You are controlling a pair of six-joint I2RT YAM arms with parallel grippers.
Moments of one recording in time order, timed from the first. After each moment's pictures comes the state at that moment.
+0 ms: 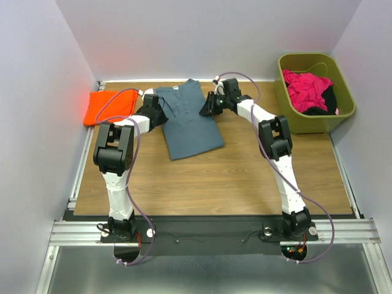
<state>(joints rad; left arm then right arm) -0.21 2.03 1.29 0.05 -0.05 -0.54 0.35 2.55 2.15 -0.27 -0.61 0.43</state>
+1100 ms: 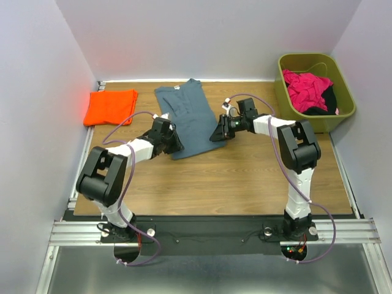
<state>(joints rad) -0.40 1.62 0.86 -0.02 0.12 -0.66 0.32 2.09 1.37 -0.12 -0.89 0.43</state>
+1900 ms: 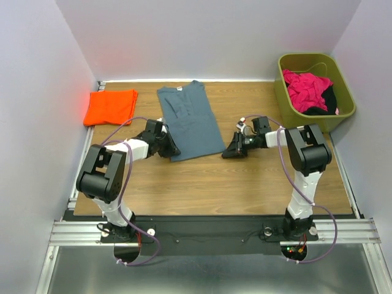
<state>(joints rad) -0.32 1.69 0.84 -0.05 0.25 -0.69 0.21 2.04 1.04 -0.02 -0.95 0.47</state>
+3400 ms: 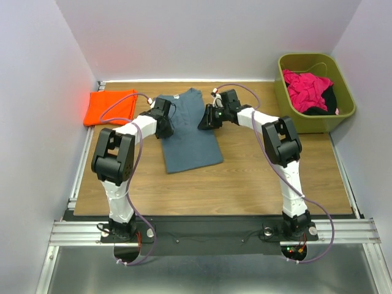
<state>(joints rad) -0.32 1.88 1.27 -0.38 -0.17 -0.55 0.42 2.30 1.73 -0.21 -0.52 0.46</state>
